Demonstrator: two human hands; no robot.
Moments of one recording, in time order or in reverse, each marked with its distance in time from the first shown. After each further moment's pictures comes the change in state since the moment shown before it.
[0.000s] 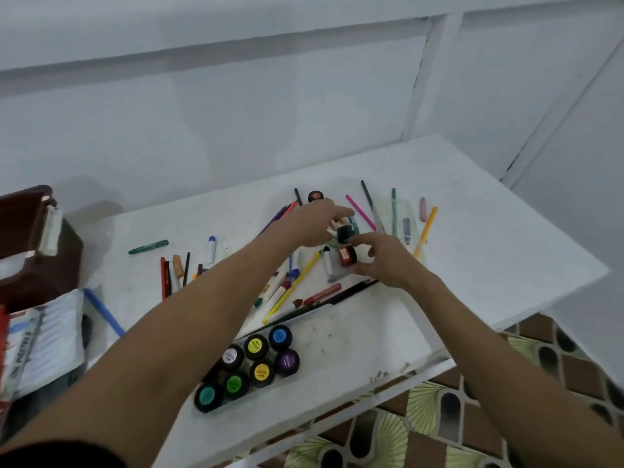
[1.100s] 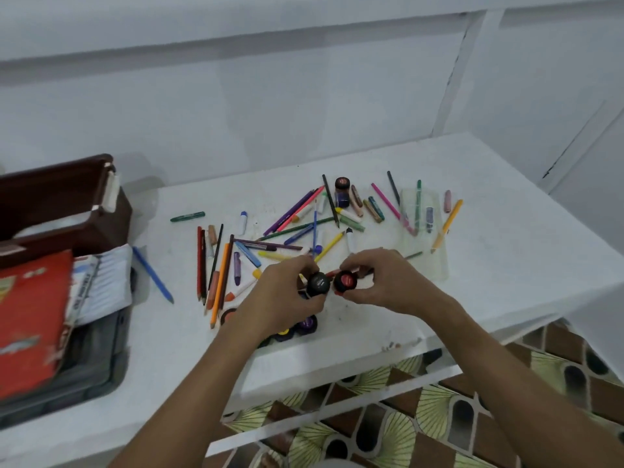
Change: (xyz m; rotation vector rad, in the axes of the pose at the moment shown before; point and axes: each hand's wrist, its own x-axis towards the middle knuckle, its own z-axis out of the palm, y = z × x) left_hand -0.197 0.049 0.055 -0.505 0.323 -0.349; right_hand -0.070 -0.038 0.024 0.122 -0.106 -0.309
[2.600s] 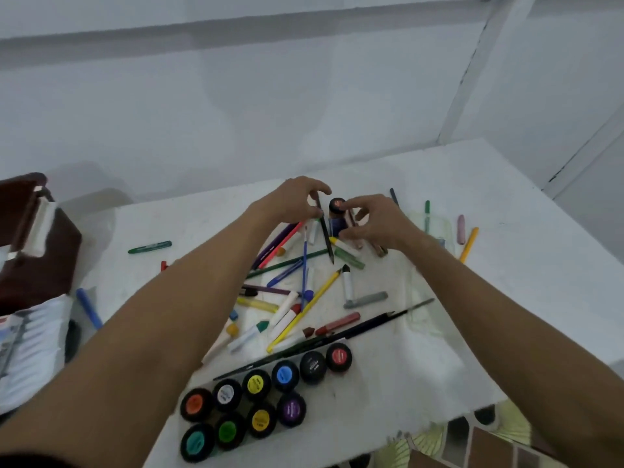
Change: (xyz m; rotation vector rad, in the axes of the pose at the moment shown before) left_hand 0.276 -0.027 -0.031 0.218 -0.175 0.122; right_hand 0.171 0.072 -0.058 -0.020 0.086 0.167
